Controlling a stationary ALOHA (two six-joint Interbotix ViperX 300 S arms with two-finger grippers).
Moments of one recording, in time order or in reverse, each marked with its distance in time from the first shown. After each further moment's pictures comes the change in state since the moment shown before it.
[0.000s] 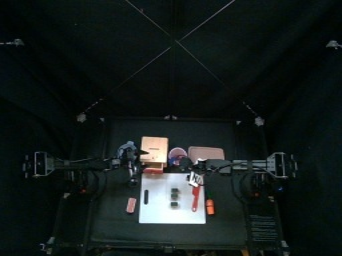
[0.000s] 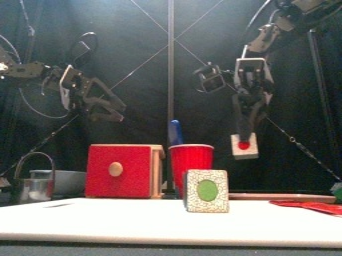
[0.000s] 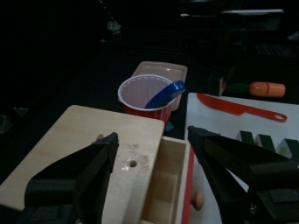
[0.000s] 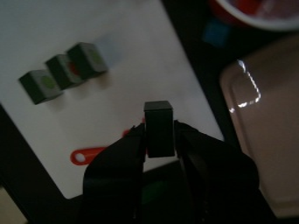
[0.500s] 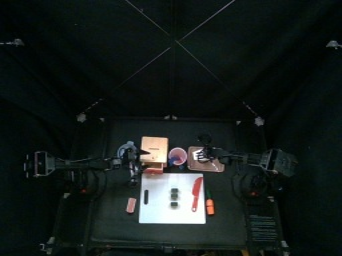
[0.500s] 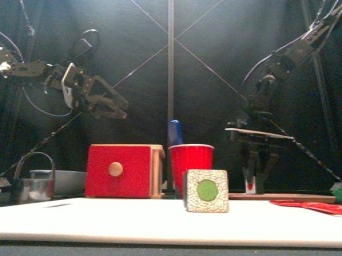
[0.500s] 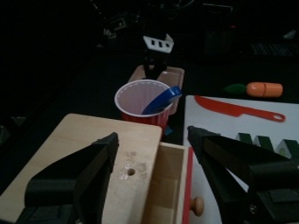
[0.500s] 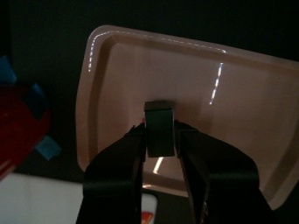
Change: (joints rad) left arm -0.025 0.003 -0.003 0.021 0.000 0.000; right arm -0.172 0.209 -0.044 -0.311 -0.054 0.716
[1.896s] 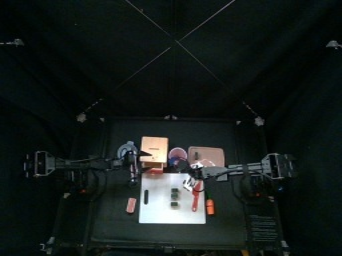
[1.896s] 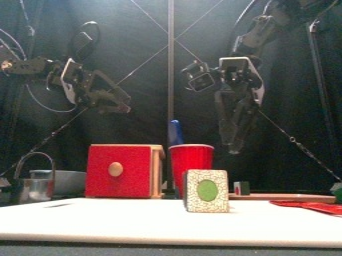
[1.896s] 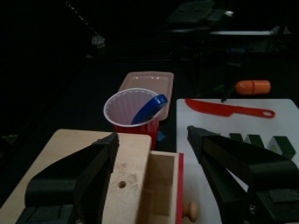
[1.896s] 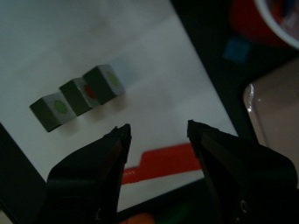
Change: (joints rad) left arm 0.008 -0.002 -0.020 0.060 0.000 0.000; right arm 0.393 0.060 -0.249 0.330 0.060 -0.980
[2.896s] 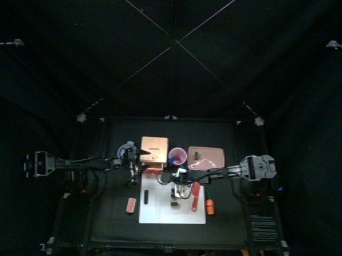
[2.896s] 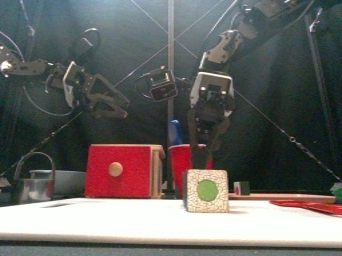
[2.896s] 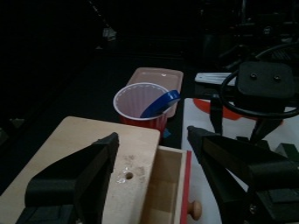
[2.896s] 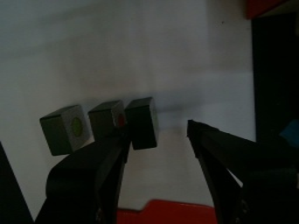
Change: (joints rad) left arm 0.009 0.002 0.017 -0.106 0.005 0.000; right arm 0.055 0.156 -0.072 0.071 -0.044 -0.170
